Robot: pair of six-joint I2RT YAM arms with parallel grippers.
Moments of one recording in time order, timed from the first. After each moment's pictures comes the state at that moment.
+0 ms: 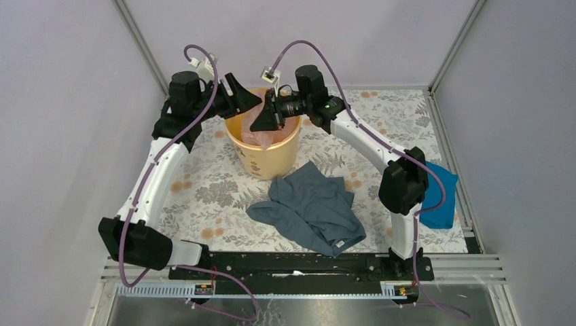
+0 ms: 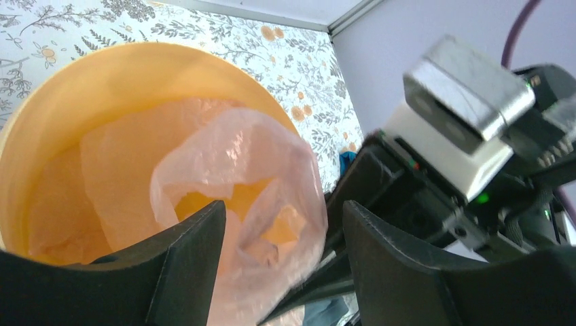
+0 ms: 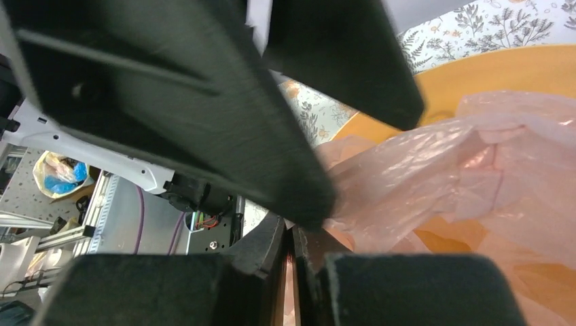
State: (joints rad) left arm -0.20 1.33 1.41 -0.38 0.50 -0.60; right arm 0.65 1.99 1.87 -0.18 -0.99 0.26
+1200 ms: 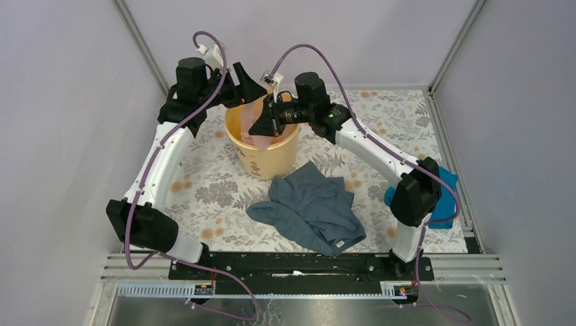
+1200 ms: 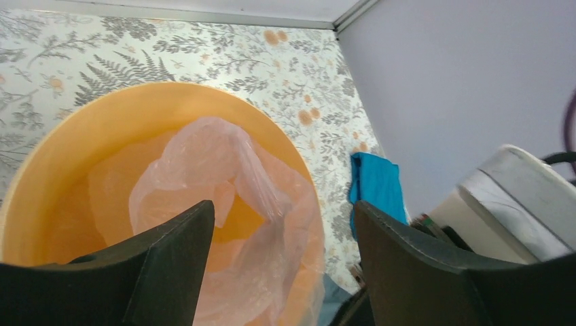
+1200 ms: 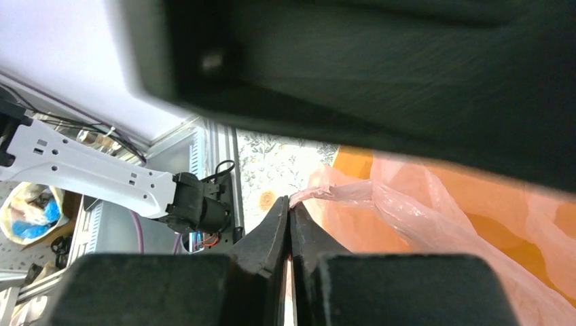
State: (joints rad) left arm -0.19 1.46 1.57 -0.41 0.53 -0.55; right arm 0.72 1.85 1.75 -0.19 -0.78 0.30
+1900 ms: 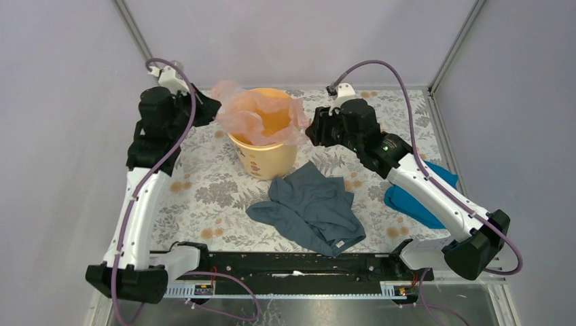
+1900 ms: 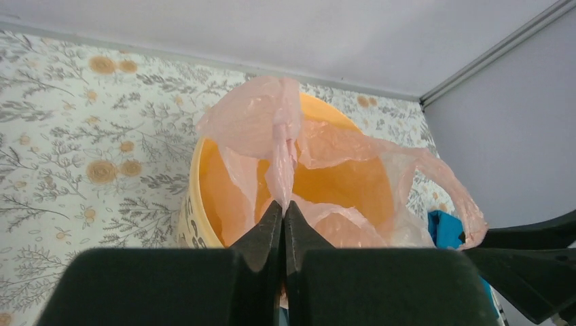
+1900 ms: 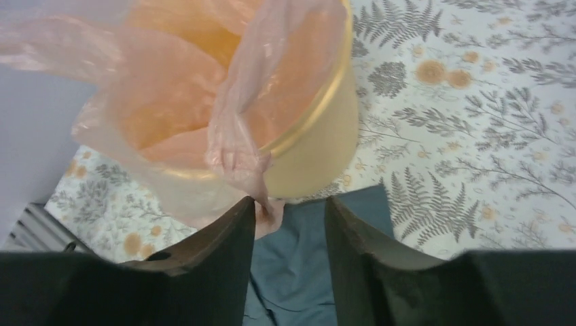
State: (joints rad) left arm -0.11 1.14 1.36 -0.46 0.24 -0.44; right arm 0.69 1.32 1.33 -0.39 0.03 0.35
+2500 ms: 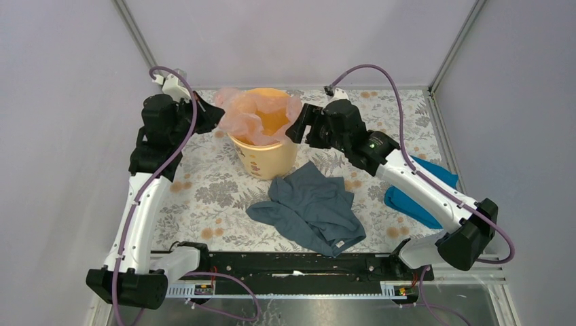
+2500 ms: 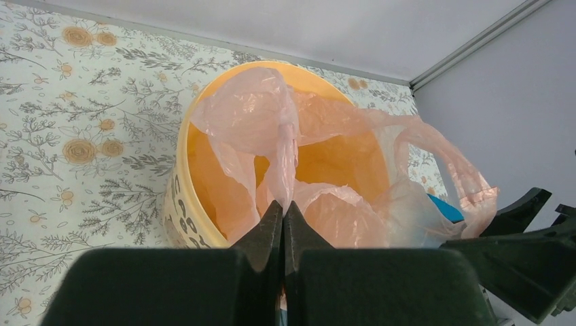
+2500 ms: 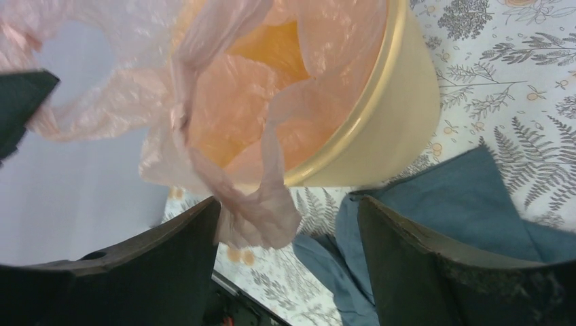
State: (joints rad) left arm -0.10 1.07 1.26 -0.44 0.27 -0.47; right arm 0.75 1.40 1.38 -0.44 0.06 0.73
